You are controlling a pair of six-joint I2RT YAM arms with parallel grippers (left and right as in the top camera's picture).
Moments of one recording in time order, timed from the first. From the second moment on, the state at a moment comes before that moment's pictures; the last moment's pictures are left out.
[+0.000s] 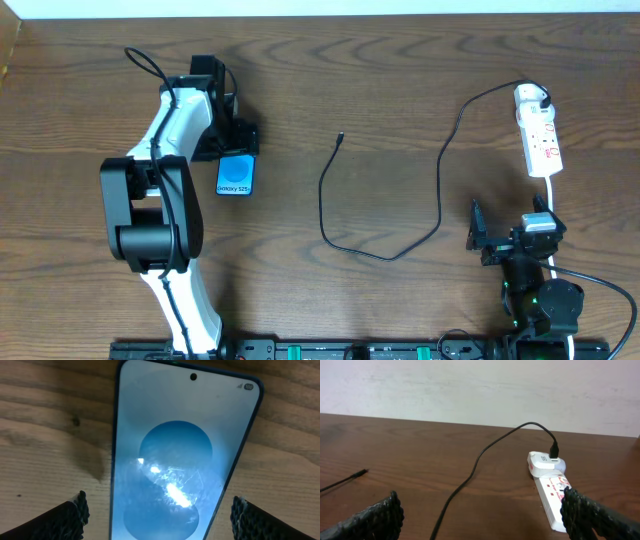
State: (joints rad) left arm 0.00 2.09 1.53 -0.96 0.05 -0.10; right arm -0.02 0.01 0.01 -0.06 -0.10 -0.05
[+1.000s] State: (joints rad) left arm -0.02 2.07 1.42 -0.83 0.03 -0.10; right arm -0.02 0.01 0.01 -0.06 -0.10 -0.05
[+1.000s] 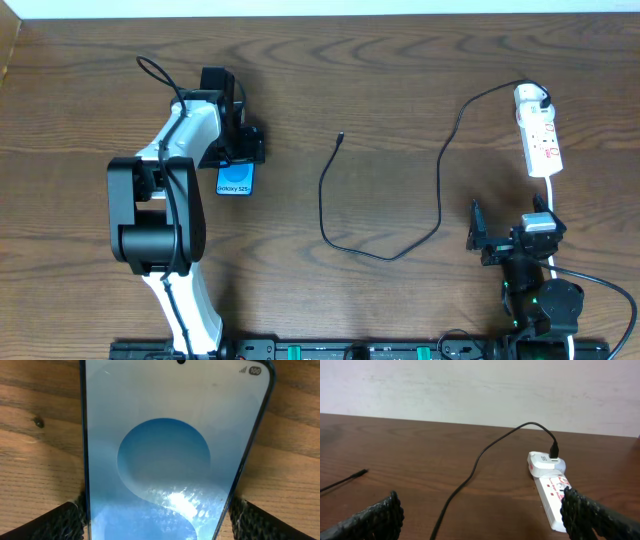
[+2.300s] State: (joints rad) left arm -0.03 2.07 1.40 -0.81 0.02 -0.10; right arm -0.02 0.01 0.01 -0.06 -0.10 -0.05
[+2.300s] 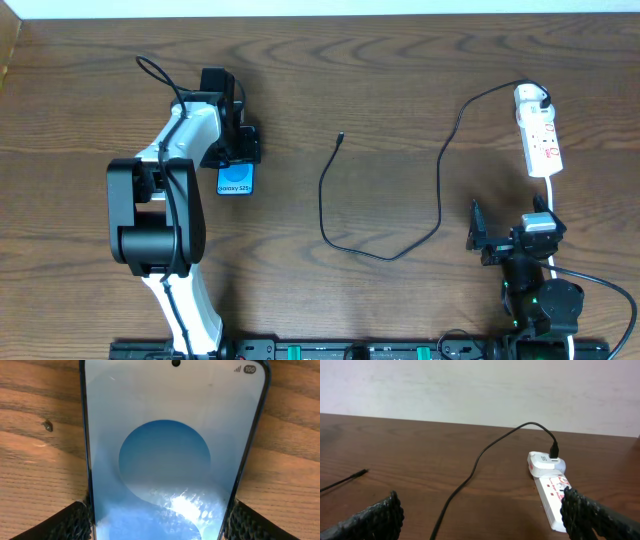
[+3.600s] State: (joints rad) left arm -0.03 2.06 1.41 -0.82 0.02 -0.10; right arm -0.02 0.01 0.01 -0.06 -0.10 -0.05
